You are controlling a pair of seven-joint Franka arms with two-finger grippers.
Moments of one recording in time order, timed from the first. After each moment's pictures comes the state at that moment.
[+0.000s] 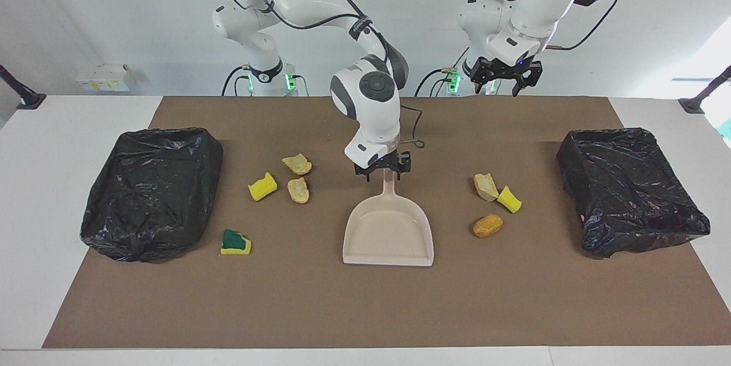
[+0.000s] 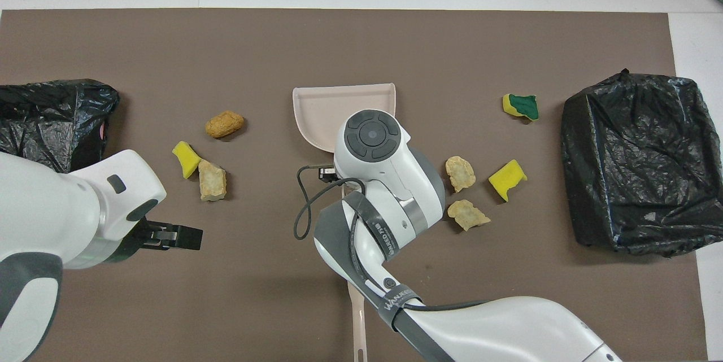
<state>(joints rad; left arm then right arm) -0.20 -0.29 -0.11 -2.03 -0.07 1.63 -0.15 0.58 0.47 0.03 -1.64 0.08 2.11 0.58</state>
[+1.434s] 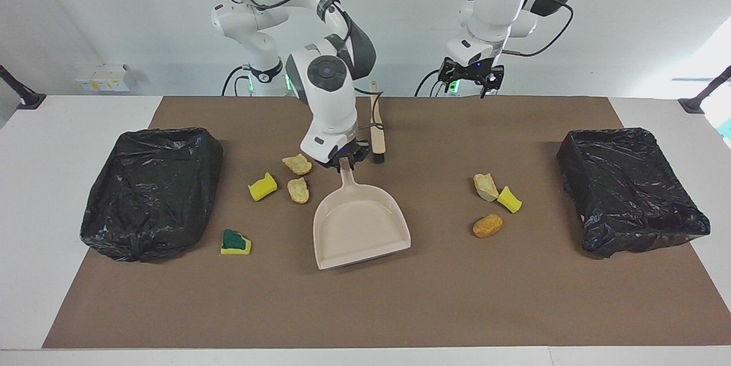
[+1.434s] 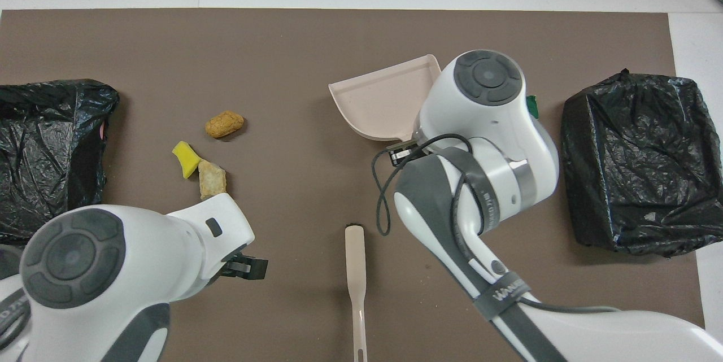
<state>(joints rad) -0.41 -0.32 -0.12 -2.17 -0.08 1.79 -0.26 0.37 0.29 0.03 -1.64 0.08 1.85 0.08</state>
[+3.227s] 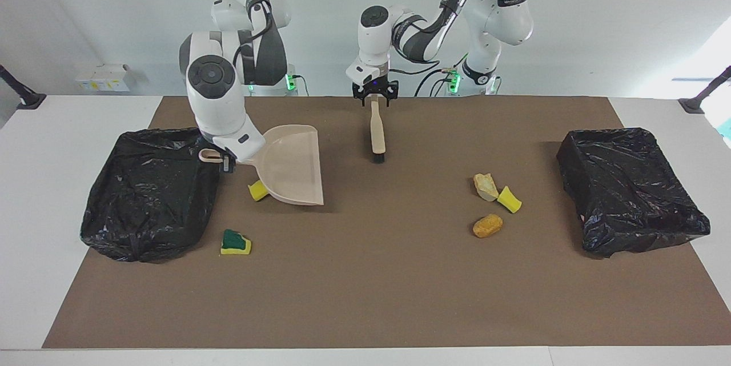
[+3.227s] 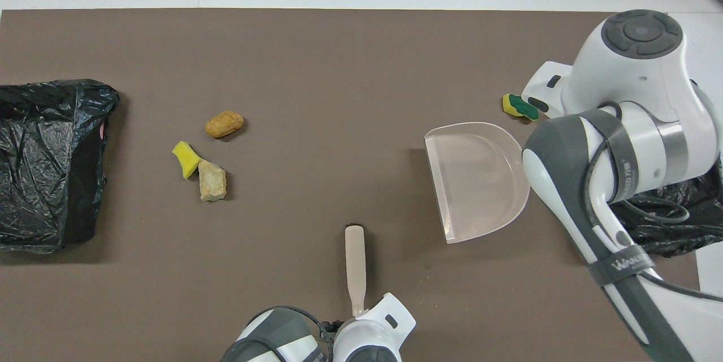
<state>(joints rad) -0.96 -0.04 -0.12 -2.37 -0.08 2.26 -0.91 0.14 0.22 0.03 -1.67 -0.22 1.65 -1.46</state>
